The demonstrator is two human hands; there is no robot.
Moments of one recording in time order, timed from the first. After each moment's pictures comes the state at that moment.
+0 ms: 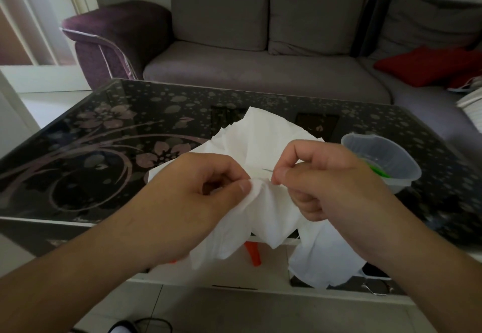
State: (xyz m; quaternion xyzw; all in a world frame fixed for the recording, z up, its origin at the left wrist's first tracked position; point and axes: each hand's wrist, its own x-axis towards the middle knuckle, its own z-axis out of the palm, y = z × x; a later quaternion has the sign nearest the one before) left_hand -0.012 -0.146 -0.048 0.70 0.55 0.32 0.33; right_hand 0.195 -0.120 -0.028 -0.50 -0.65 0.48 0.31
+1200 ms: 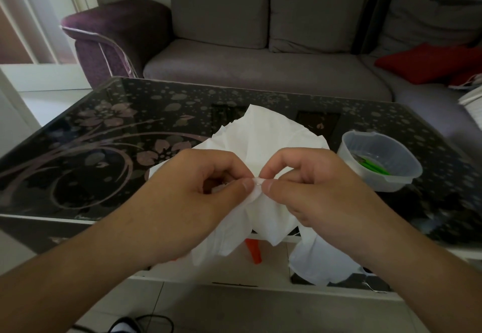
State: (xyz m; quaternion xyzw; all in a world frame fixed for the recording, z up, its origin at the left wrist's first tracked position) left_hand -0.012 -0.145 -0.046 0.73 0.51 0.33 0.32; right_hand 0.188 -0.124 -0.038 -0.49 -0.70 0.43 0.30
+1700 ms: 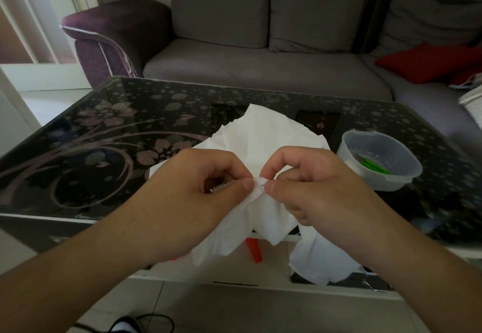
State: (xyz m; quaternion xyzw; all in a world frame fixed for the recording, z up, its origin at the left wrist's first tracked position) left_hand -0.012 -0.146 -0.047 0.73 0.52 0.32 0.32; right_hand 0.190 -0.123 -0.041 -0.48 -0.69 0.46 0.29
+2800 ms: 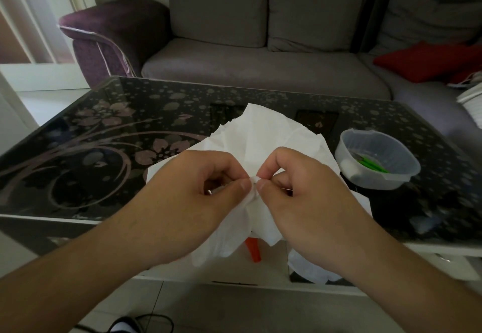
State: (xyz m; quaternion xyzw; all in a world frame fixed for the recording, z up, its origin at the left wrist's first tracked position) left_hand -0.010 -0.144 -0.054 0.72 0.54 0.32 0.30; right_hand 0.176 -0.135 -0.053 -0.54 -0.74 0.30 0.28
